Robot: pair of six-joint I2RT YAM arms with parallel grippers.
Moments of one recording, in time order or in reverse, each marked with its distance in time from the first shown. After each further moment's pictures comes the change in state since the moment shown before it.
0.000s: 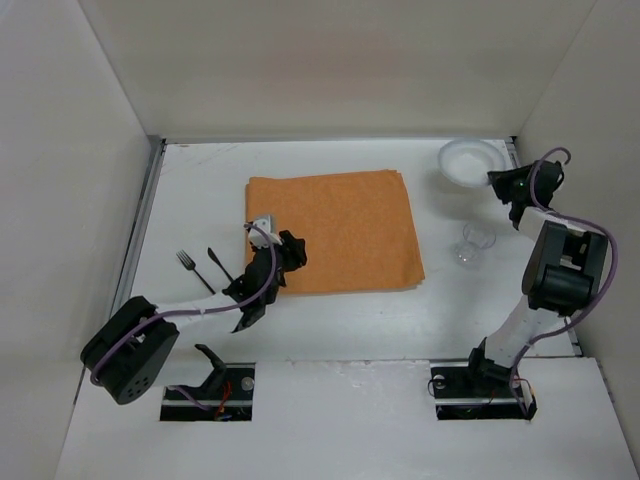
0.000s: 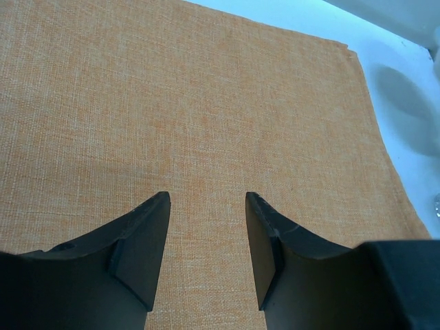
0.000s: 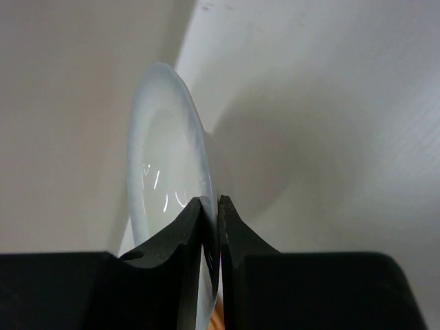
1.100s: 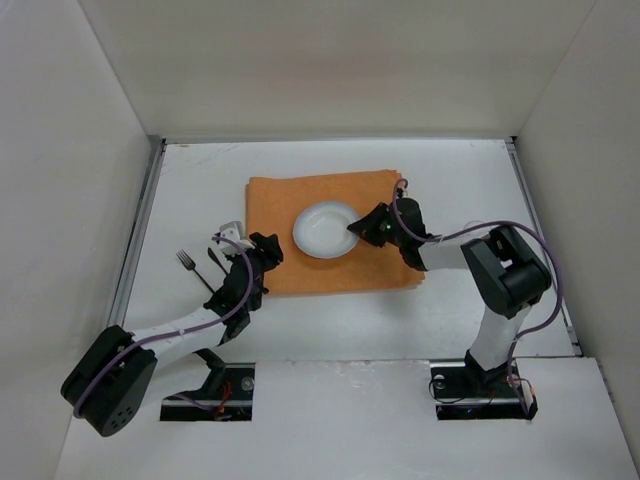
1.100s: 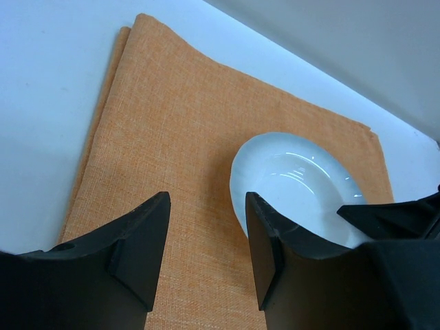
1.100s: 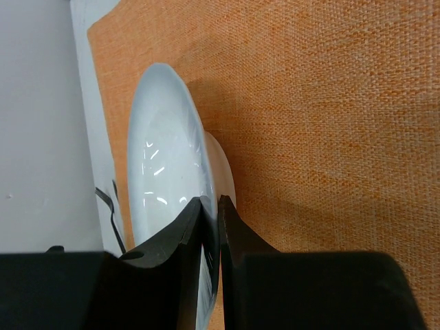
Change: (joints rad) left arm 0.079 -0.211 -0.131 0.035 -0.143 -0.025; right arm 0.819 -0.029 -0.274 0.243 0.031 0.031
